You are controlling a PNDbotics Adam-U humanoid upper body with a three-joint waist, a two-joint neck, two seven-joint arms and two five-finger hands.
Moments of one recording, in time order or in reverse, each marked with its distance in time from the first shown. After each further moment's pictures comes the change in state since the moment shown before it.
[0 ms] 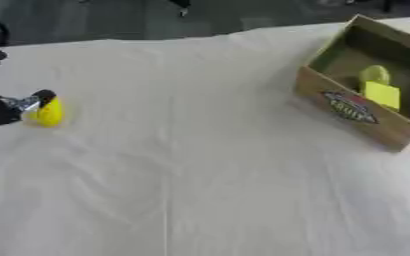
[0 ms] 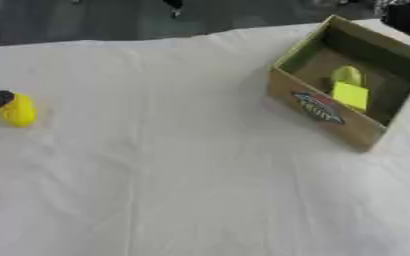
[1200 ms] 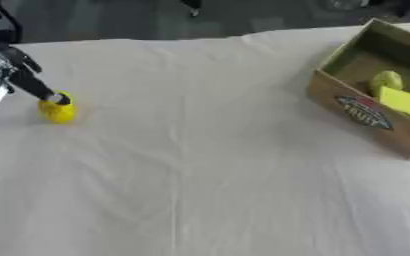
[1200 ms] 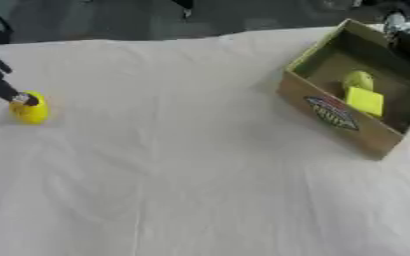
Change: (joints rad) left arm -0.309 -0.128 0.033 0.562 -0.106 0.240 -0.336; right arm 0.034 0.112 0.051 -0.037 -0.063 0.005 -0.096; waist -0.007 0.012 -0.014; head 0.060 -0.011
